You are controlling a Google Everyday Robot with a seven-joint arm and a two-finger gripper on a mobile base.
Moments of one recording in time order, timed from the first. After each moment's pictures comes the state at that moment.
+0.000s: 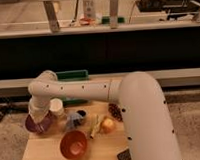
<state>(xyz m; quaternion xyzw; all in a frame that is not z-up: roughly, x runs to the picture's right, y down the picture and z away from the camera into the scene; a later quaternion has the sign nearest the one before) -0.336 0.152 0.744 0.02 -0.44 -0.77 0.46</state>
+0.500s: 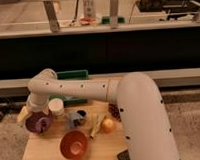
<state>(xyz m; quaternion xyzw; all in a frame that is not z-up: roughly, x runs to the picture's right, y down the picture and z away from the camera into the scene) -0.346 0.131 0.743 0.04 -0.46 -0.74 0.49</state>
